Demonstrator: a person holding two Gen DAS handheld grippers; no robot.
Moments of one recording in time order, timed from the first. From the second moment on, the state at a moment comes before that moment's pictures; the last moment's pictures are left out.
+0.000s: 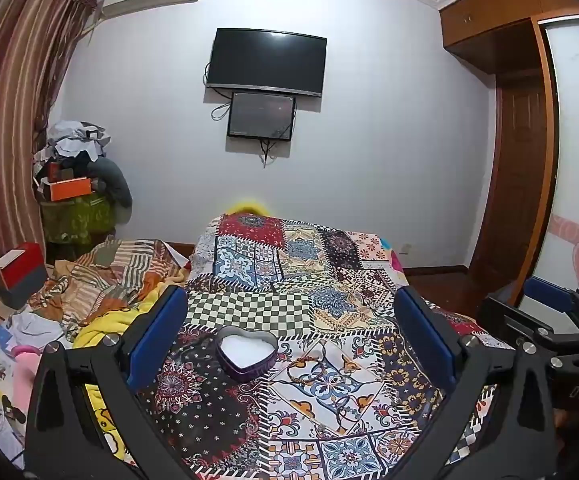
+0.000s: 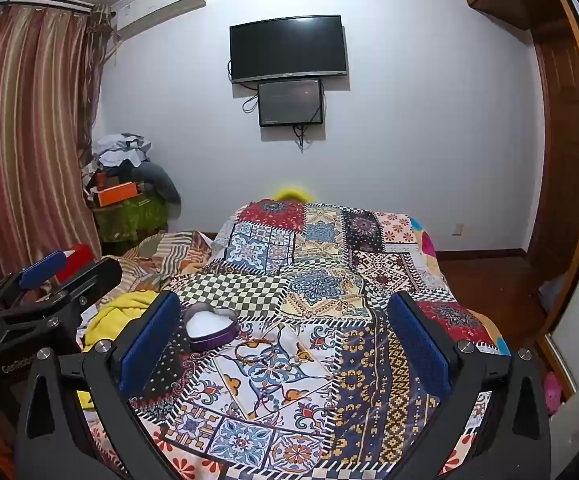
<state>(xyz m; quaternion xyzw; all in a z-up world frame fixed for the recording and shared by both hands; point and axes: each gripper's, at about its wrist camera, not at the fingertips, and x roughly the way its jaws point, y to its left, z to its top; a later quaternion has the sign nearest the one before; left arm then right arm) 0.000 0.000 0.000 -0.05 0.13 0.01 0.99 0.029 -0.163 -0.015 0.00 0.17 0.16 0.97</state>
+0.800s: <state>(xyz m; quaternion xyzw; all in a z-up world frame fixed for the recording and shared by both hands) 0.001 -0.004 -0.001 -0.05 0.13 0.01 0.99 0.030 -0.164 -0.017 0.00 0.17 0.16 0.97</state>
